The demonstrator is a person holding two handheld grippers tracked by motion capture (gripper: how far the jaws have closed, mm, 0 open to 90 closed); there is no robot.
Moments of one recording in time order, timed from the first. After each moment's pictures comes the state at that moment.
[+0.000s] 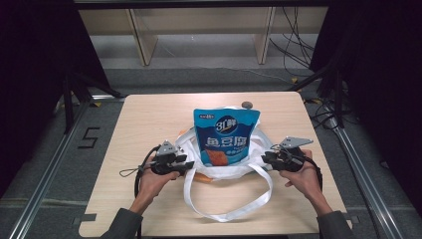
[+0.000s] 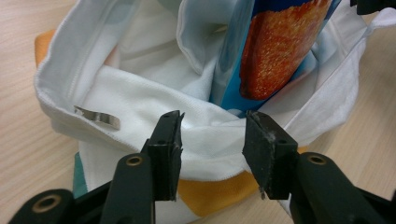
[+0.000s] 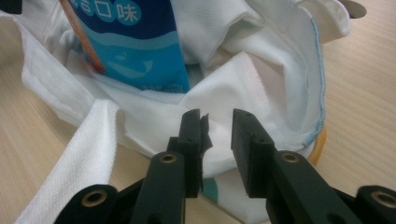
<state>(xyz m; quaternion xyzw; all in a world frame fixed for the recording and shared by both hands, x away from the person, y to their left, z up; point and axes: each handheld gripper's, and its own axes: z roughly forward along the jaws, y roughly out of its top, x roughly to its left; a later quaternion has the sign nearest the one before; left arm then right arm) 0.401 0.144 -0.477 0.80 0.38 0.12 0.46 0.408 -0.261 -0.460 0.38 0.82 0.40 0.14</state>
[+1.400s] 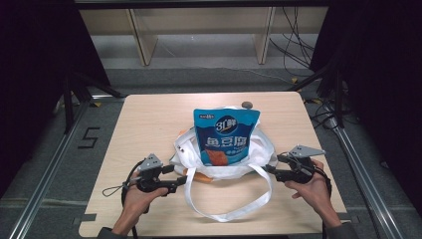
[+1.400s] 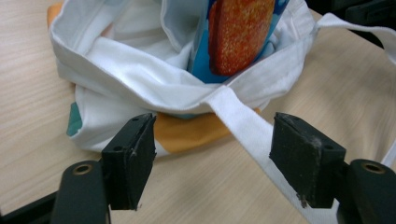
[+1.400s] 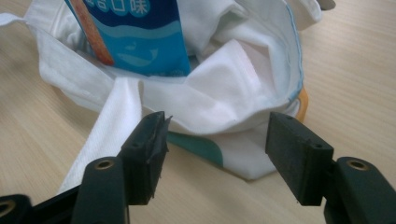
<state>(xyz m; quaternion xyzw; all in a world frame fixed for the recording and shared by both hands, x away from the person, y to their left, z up) 0.350 0.170 -0.473 0.78 0.39 0.10 0.48 0.373 -0.275 -0.456 0.41 0.80 0.40 0.17</state>
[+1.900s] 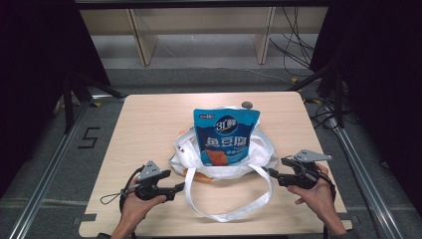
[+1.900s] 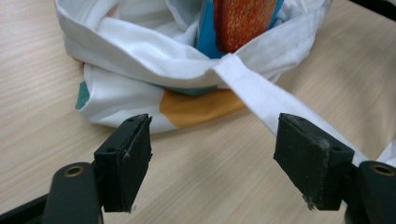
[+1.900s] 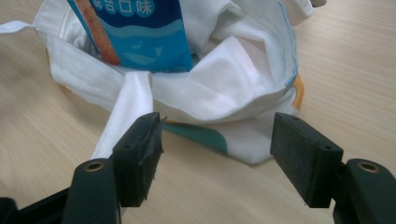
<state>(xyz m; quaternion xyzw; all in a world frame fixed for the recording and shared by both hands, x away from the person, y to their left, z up) 0.335 0.174 -0.485 0.79 0.39 0.12 0.46 0.356 -0.279 -0.454 0.42 0.79 0.42 0.17</state>
